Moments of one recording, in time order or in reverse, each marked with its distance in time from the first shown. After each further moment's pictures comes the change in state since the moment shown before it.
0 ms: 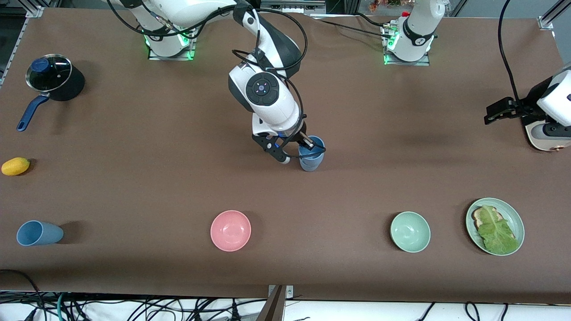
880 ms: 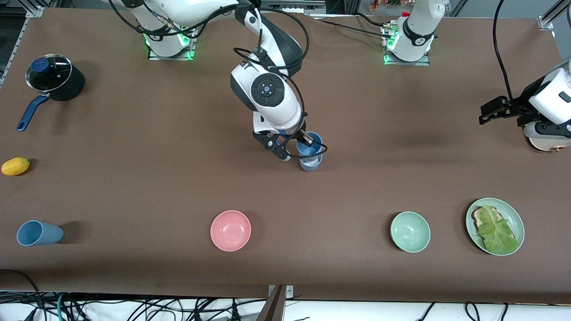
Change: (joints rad) left arm -0.032 -0.006 0.015 -0.002 0.000 0.015 0.000; right arm 0.007 0.001 -0.001 -0.001 -0.009 -0.051 0.000
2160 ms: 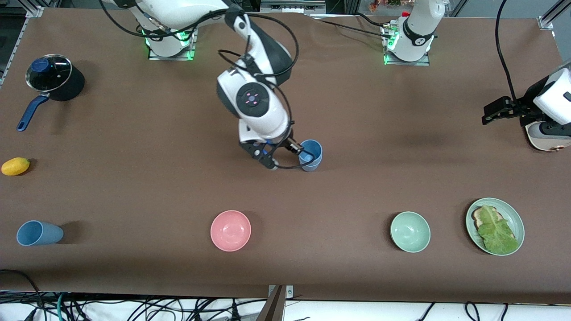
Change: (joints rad) left arm 0.004 0.000 0.009 -0.002 0.000 0.000 0.000; right arm -0.074 -0.021 -0.032 0.023 -0.004 -0.092 -0.147
